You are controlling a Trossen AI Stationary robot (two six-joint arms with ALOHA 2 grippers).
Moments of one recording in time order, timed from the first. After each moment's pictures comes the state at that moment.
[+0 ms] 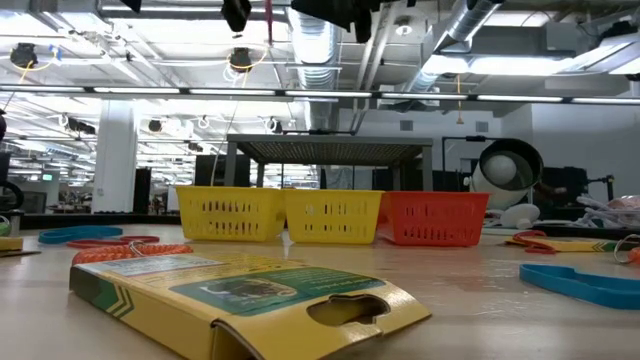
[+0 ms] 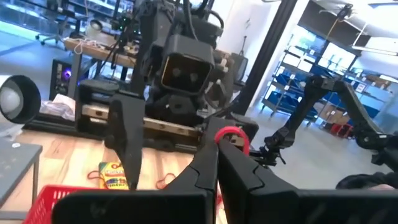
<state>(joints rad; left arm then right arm) 0.16 1.03 0.77 0.28 0.41 -0.33 0.12 1.58 1.05 0.46 0.20 0.07</state>
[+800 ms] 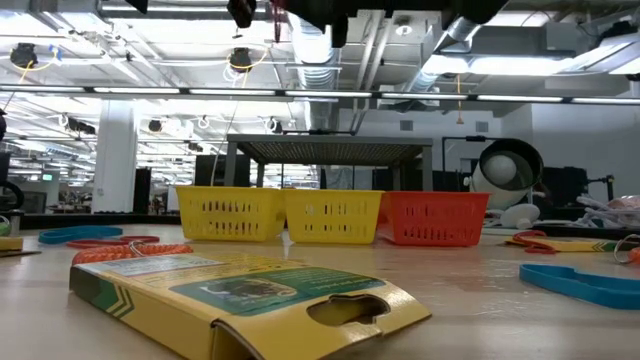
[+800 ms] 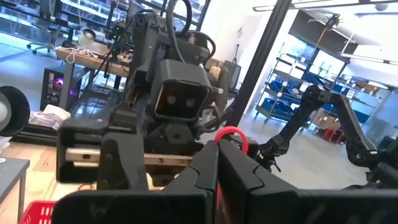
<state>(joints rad) 0.15 1.06 0.77 0.36 0.42 -0.35 0.08 1.69 1.07 0.64 0.05 0.09</state>
